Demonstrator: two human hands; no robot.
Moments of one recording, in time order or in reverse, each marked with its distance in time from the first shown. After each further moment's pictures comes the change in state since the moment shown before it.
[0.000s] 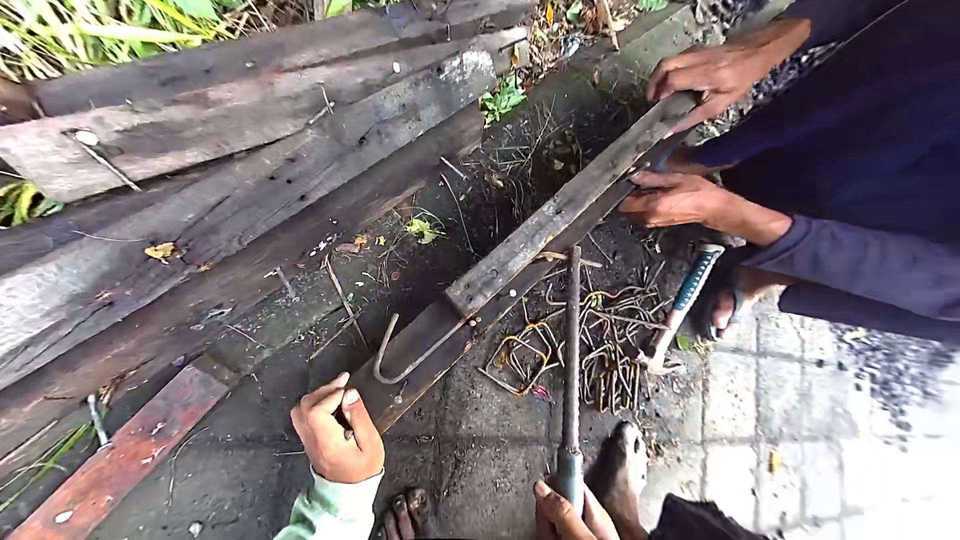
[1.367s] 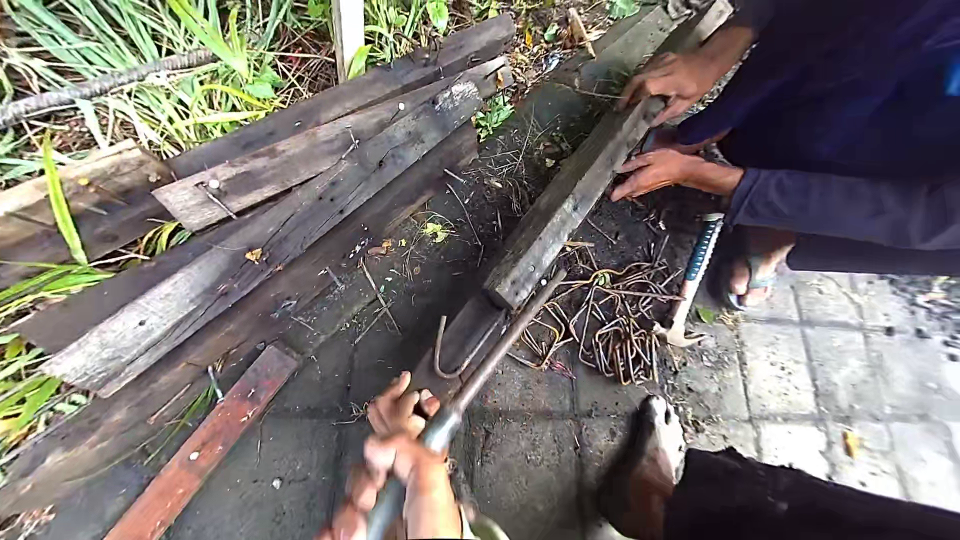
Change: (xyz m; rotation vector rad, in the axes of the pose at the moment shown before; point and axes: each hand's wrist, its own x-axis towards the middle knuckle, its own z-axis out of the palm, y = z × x) left_hand -0.037 0.053 -0.012 -0.098 0.135 0.021; right_hand -0.051 -0.011 0.170 0.771 -0.556 0.415
